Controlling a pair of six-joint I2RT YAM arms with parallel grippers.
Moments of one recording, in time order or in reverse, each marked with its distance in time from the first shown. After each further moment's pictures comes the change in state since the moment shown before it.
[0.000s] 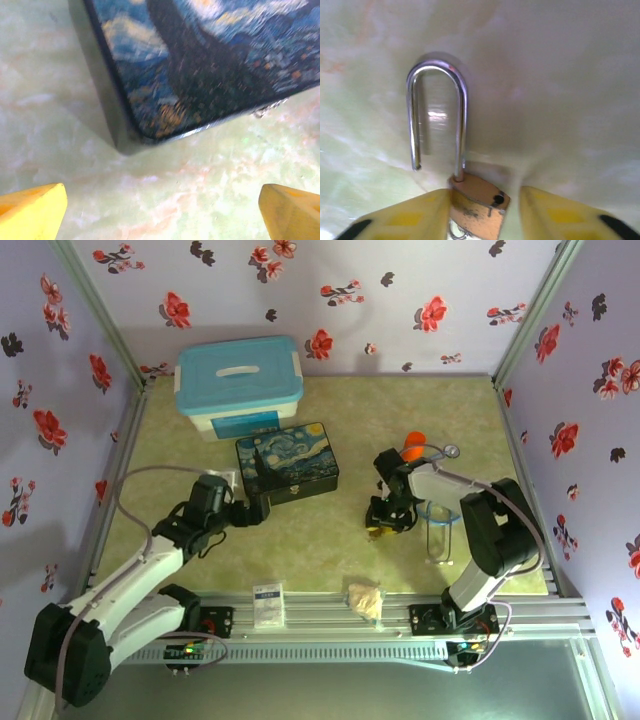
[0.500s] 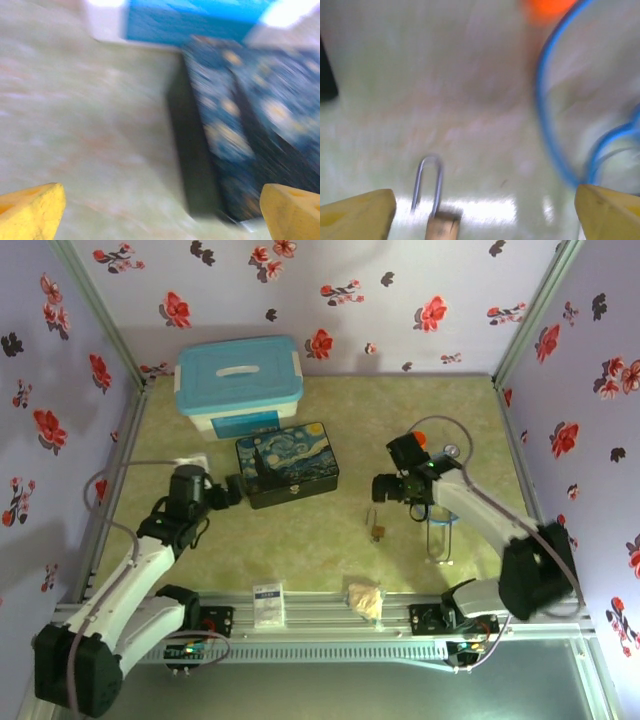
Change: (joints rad) left arm 0.211 -0.023 0.072 0.036 -0.184 0.076; right arm -0.012 -0.339 0.019 0.090 0.435 -0.109
